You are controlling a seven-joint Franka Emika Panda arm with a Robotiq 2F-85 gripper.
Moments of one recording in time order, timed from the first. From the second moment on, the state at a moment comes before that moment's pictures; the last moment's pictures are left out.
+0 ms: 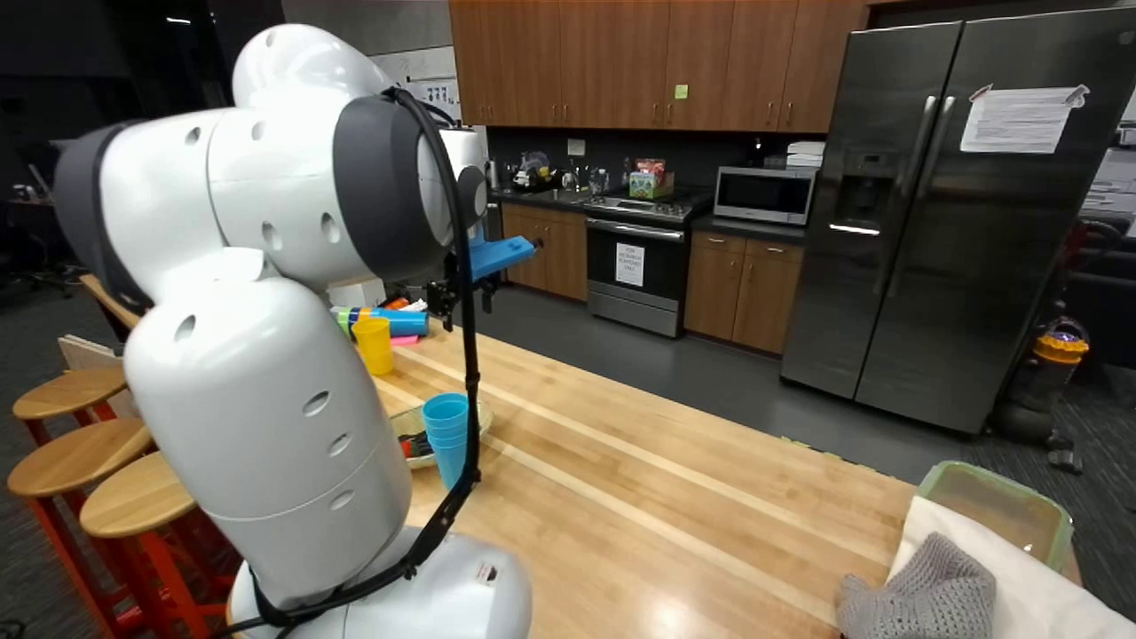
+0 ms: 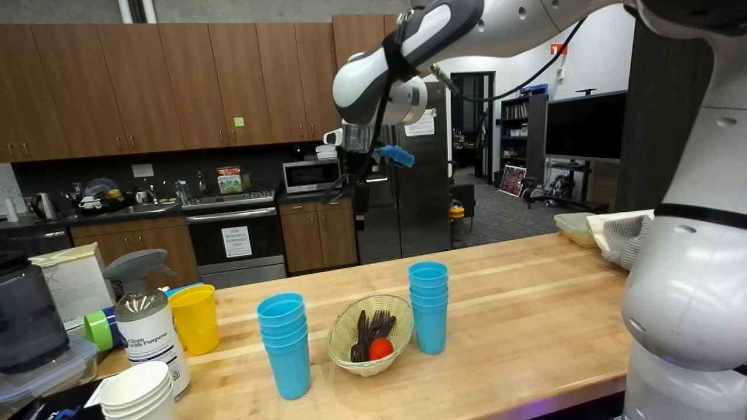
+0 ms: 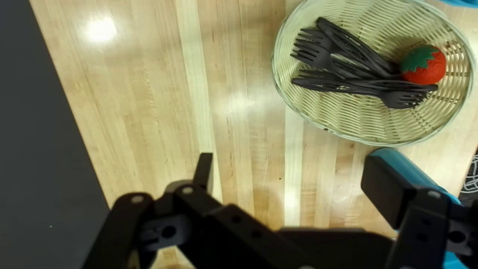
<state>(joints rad) 0.38 -0.17 0.20 -2.10 0.13 2.08 -0.90</state>
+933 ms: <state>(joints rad) 0.32 0.17 0.24 -1.96 0.13 2.07 -0.87</state>
